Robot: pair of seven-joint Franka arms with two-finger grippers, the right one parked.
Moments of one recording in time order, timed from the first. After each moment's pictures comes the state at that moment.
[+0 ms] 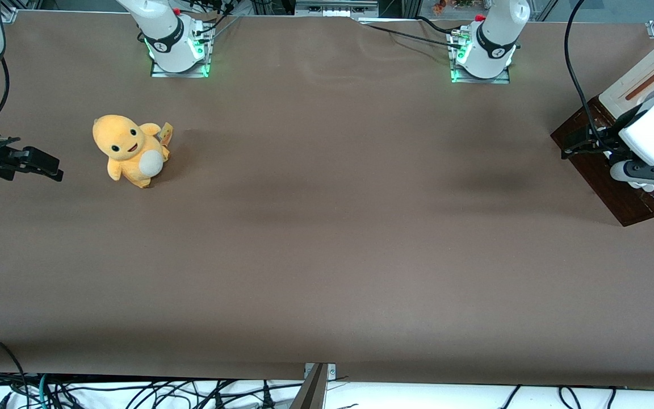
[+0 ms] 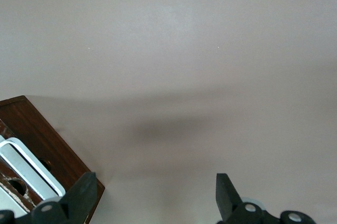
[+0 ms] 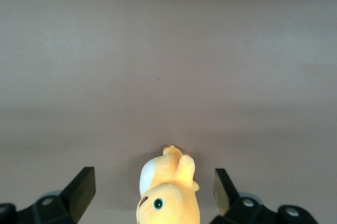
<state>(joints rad) 0.00 0.10 -0.02 -1.55 -0.01 1.53 0.06</state>
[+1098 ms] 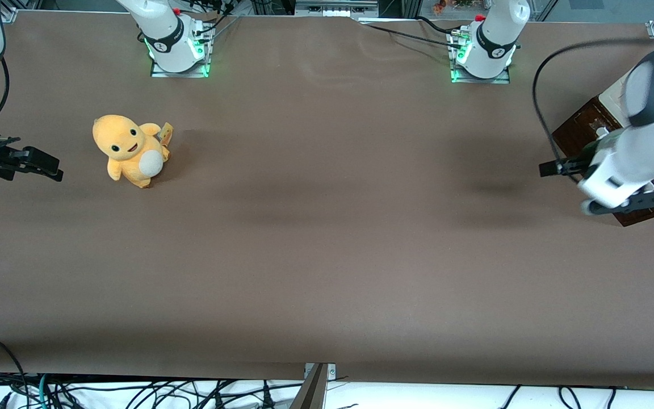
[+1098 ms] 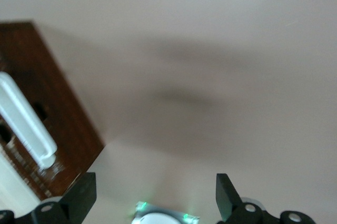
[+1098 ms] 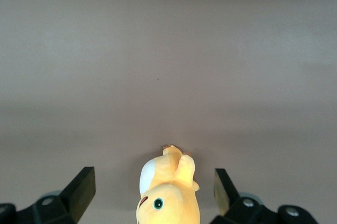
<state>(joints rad) -0.03 0.29 -0.03 -1.58 0.14 1.46 -0.26</state>
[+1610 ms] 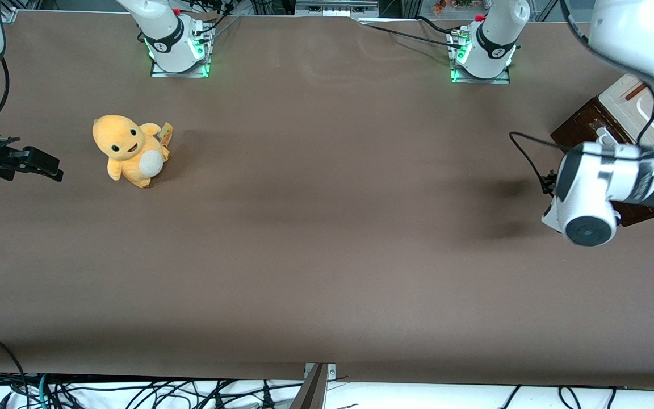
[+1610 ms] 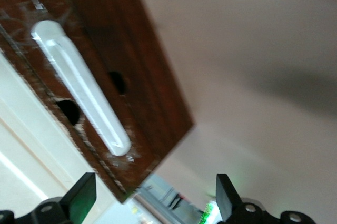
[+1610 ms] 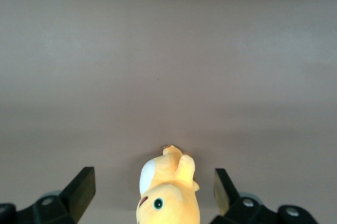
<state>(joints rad) -0.03 0.58 -0.02 -1.59 0.52 1.30 -0.43</state>
